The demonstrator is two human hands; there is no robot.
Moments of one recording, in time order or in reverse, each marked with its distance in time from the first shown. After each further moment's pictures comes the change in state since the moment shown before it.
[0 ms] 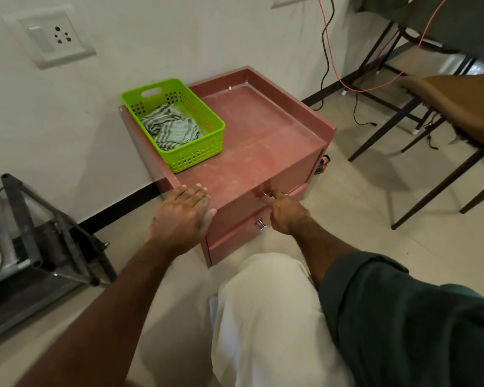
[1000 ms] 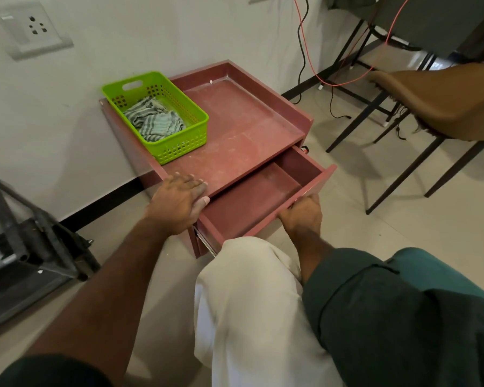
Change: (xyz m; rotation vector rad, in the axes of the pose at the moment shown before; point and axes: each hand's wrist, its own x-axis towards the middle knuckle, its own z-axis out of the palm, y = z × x) left_hand 0.017 0.001 -0.005 -0.089 -0.284 0.007; right_hand -0.077 0.006 0.001 0.476 0.502 0.627
